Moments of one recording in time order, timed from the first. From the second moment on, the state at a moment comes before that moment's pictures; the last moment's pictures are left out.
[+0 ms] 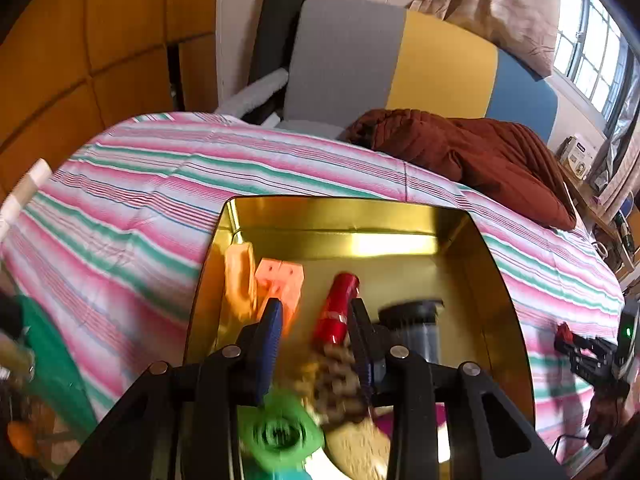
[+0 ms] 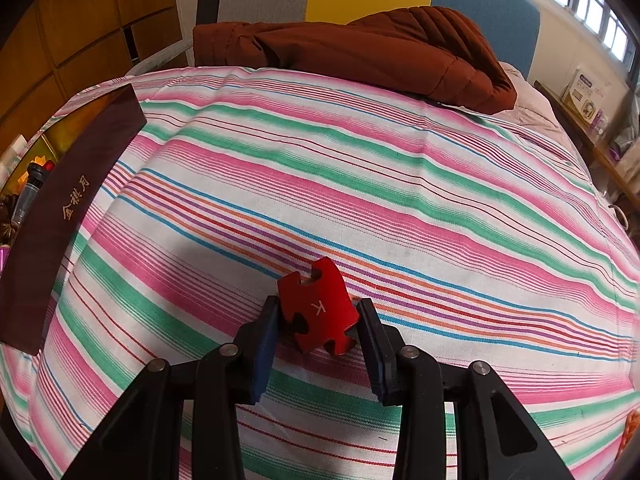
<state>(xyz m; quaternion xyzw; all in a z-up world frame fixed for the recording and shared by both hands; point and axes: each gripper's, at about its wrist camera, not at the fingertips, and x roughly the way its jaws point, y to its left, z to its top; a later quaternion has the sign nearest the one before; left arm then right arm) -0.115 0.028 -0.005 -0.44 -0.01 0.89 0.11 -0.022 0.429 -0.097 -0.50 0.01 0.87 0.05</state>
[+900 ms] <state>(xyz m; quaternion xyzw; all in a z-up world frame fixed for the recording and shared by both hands) -0.030 0.040 -0.007 -0.39 0.04 0.91 0.11 -0.019 0.427 -0.096 -0.50 0.00 0.87 0.06</state>
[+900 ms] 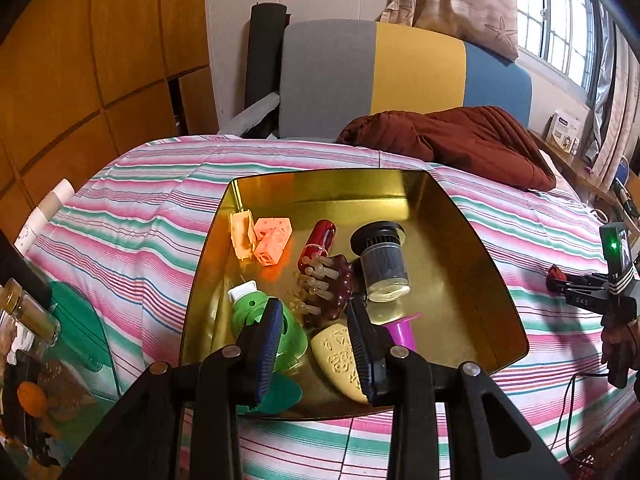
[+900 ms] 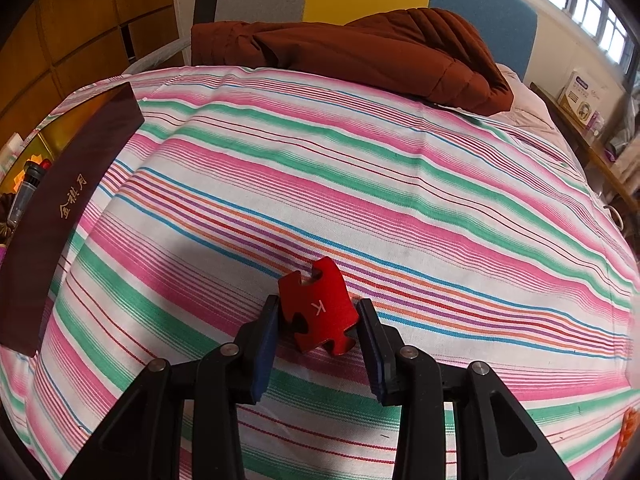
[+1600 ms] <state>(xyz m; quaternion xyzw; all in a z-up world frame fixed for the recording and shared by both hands) -0.026 0.022 -0.009 -0.39 0.03 0.91 0.10 -0.003 0.361 -0.049 -0.49 0.03 0.87 0.05</state>
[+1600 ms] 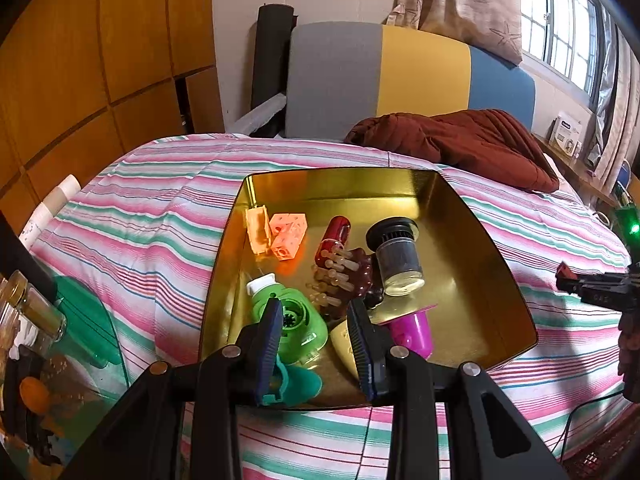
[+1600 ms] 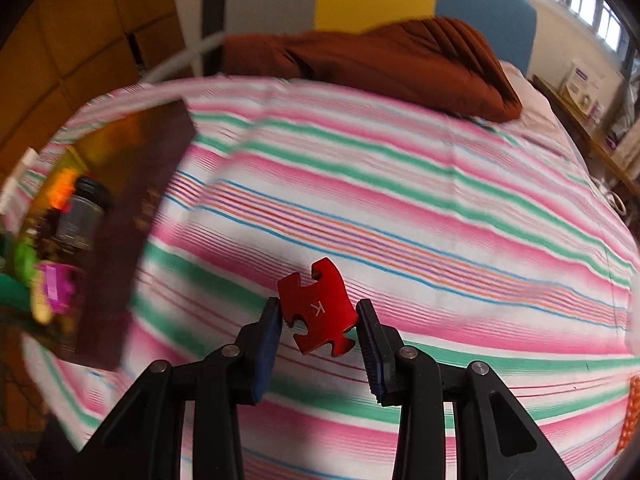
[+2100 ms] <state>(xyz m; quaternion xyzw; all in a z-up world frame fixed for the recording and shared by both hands) -0.026 -0.007 -0.015 -0.39 0.01 0.92 0.07 -0.030 0.206 -0.003 -0.45 0.01 0.89 -0.11</state>
